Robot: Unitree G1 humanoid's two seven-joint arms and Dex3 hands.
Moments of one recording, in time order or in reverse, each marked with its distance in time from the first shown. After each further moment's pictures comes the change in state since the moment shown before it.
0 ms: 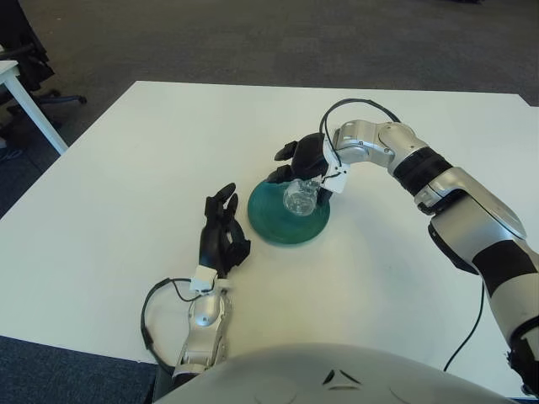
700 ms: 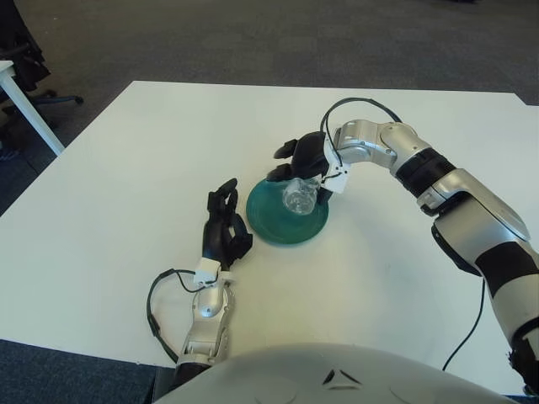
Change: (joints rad) left arm -0.019 -0.002 -0.002 0.012 0.006 0.012 0.043; right arm 0.007 -0.015 -0.004 -0.024 -0.004 -0.011 -0.043
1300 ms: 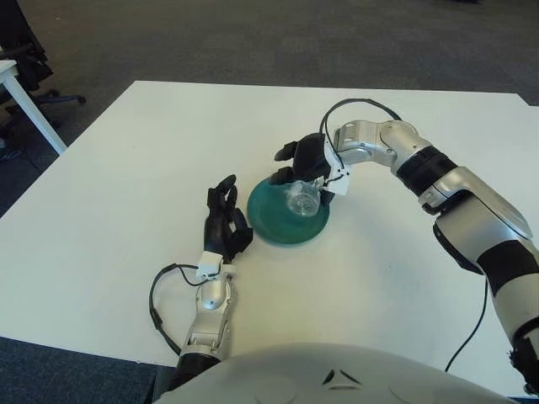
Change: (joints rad) left arm -0.040 -0.003 0.001 0.032 -0.001 0.016 0.043; right arm -0.024 -0.006 0.017 -0.035 -0.011 -0.040 0.059
